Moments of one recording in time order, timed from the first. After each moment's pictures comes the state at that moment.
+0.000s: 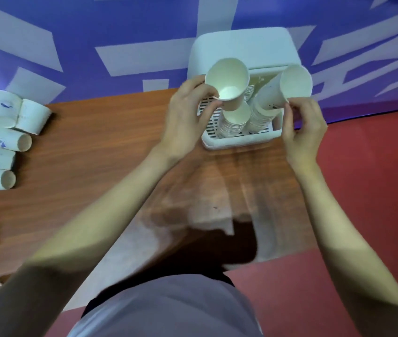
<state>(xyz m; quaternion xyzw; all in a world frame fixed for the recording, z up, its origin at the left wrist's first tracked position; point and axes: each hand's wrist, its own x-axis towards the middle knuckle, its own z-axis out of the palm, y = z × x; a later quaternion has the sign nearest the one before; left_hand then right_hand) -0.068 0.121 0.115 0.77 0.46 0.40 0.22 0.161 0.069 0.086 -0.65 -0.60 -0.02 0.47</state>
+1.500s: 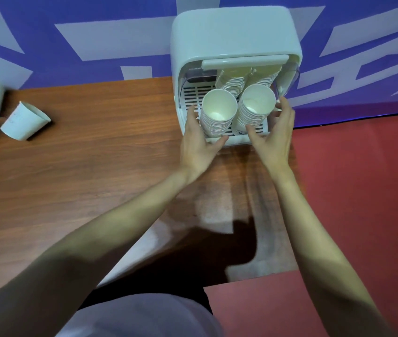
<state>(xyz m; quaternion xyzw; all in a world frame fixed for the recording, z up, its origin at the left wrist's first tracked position) 0.025 0.117 -0.016 0.60 0.61 0.35 0.37 0.201 0.108 -0.011 -0.71 -0.55 0.16 0.40</state>
